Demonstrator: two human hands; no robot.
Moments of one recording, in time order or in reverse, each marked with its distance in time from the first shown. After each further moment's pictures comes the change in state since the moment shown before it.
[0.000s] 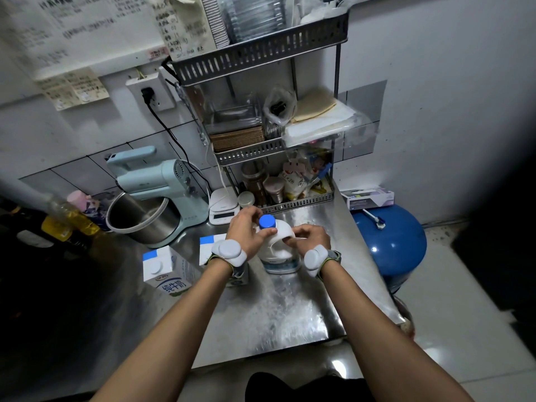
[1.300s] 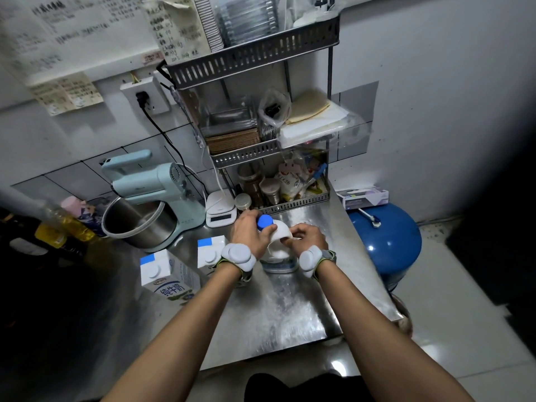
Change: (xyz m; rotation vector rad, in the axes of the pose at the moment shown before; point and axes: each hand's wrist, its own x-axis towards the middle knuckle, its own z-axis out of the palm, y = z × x) left_hand -0.001 0.008 0.016 0.127 0.084 -0.011; right_hand -0.010 -0.007 0.000 -0.076 0.006 0.036
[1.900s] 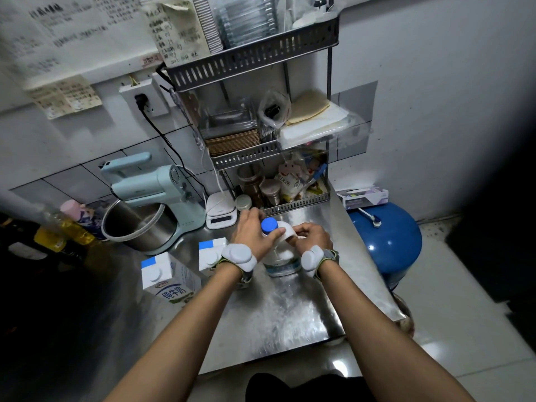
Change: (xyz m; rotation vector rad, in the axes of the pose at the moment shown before) left_hand 0.002 -0.004 -0.001 -0.011 -0.125 0.006; right_hand -0.001 -0.007 -0.006 -0.055 0.053 0.056
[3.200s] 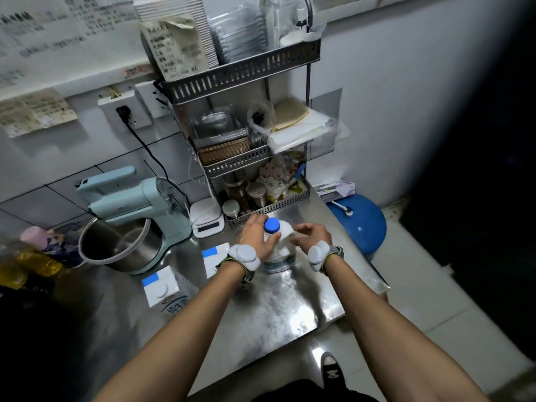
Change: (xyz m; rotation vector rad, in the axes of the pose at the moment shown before) left_hand -0.001 -0.016 -0.022 -0.022 -0.177 0.219; right_hand -0.039 -0.017 0.001 0.127 0.142 0.116
